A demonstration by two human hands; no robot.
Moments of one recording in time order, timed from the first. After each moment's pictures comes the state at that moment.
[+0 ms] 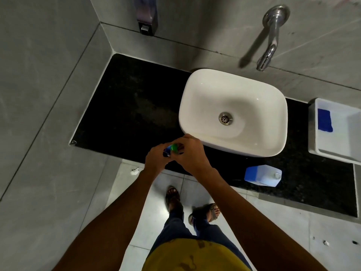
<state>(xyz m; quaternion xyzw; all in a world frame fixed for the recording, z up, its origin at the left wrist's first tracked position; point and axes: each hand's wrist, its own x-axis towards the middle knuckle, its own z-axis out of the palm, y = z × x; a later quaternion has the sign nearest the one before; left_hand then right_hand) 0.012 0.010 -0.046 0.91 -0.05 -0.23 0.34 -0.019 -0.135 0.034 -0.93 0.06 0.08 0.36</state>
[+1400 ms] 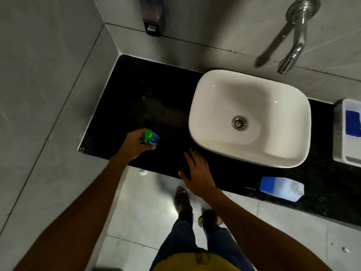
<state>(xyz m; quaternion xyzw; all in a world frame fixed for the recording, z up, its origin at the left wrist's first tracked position) 0.119 0.105 -0.035 0.89 -0.05 -0.27 0.35 -0.047 -0.137 -0.088 -0.96 -0.01 0.15 0.23</state>
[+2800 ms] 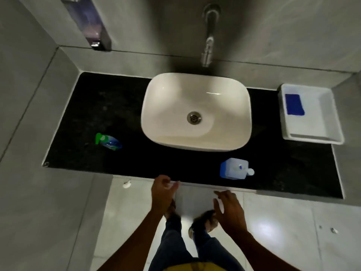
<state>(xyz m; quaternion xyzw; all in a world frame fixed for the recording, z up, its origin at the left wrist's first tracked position) -0.131 -0.102 -0.065 0.84 0.13 -0.24 0.48 -0.288 -0.316 -0.086 -0.93 0.22 0.08 0.28</state>
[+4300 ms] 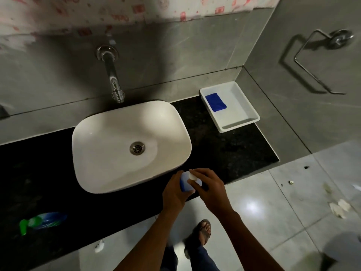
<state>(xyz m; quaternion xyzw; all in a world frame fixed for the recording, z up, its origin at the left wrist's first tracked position) -0.108 -0.274 -0.039 0.83 -0.26 -0.33 0.36 -0.224 -0.377 -0.007 -0.88 0.27 -0.19 0.33</state>
